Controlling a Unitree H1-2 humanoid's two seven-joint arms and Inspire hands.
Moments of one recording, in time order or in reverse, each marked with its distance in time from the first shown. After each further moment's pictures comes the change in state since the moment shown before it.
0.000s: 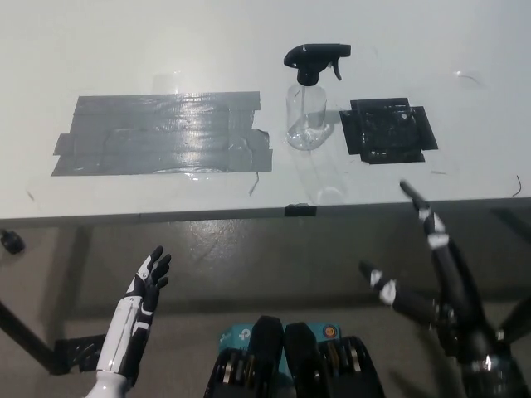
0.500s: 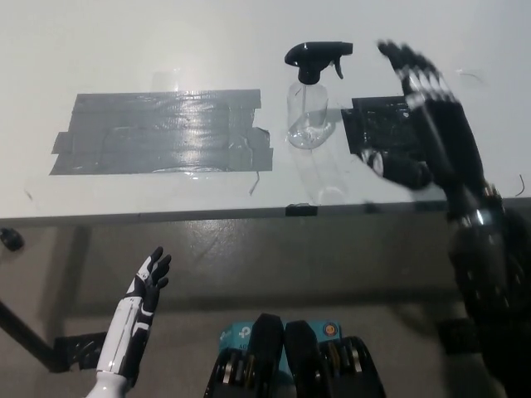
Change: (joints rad) left_arm -0.002 0.000 0.000 0.000 0.001 0.000 0.000; right_arm -0.449 -0.075 0.049 0.172 -0.318 0.175 0.002
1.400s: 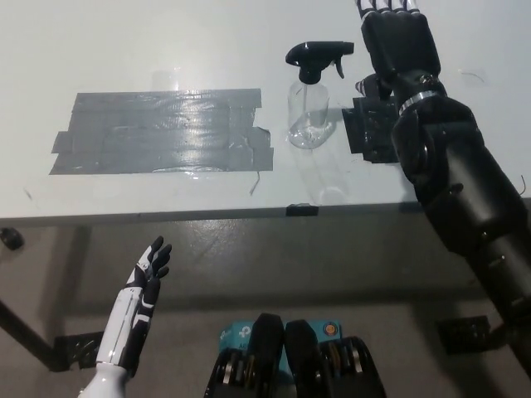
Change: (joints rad) left_arm -0.023 0.004 0.000 -0.016 0.007 0.002 -0.001; right_arm -0.404 -0.015 0.195 0.591 -0.237 0.244 -0.041
